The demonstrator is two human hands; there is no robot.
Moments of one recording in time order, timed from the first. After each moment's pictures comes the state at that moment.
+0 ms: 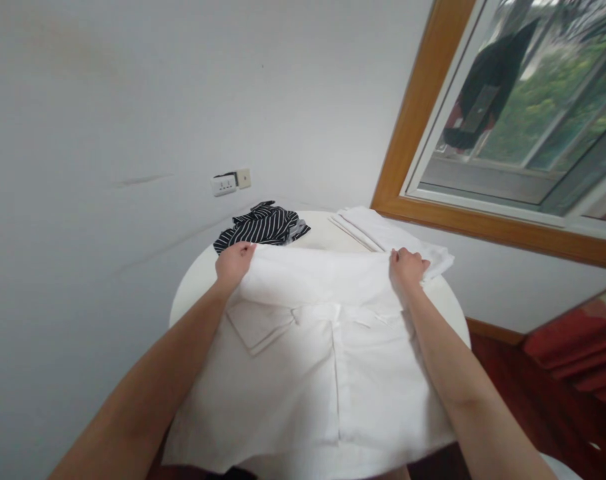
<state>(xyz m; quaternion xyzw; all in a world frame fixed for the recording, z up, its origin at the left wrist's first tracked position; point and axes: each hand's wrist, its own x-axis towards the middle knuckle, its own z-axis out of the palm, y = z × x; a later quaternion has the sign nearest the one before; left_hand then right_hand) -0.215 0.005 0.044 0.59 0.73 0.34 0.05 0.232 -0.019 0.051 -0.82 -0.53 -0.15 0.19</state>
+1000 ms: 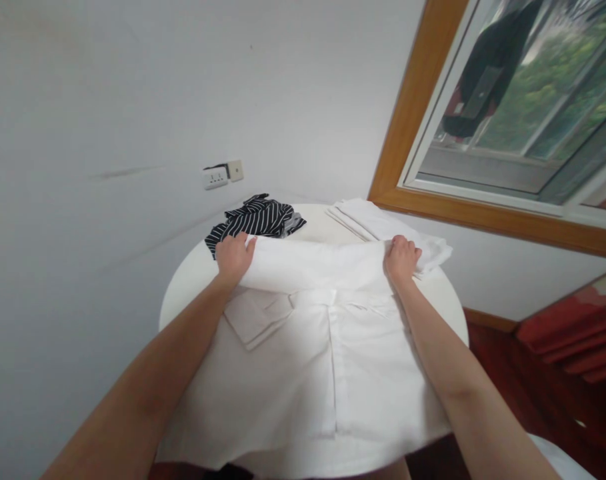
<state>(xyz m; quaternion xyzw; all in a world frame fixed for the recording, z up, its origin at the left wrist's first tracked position) -0.196 0.019 0.034 0.64 0.72 0.21 -0.16 0.233 -0.010 0.026 -0.74 -0.56 -0.25 0.26</state>
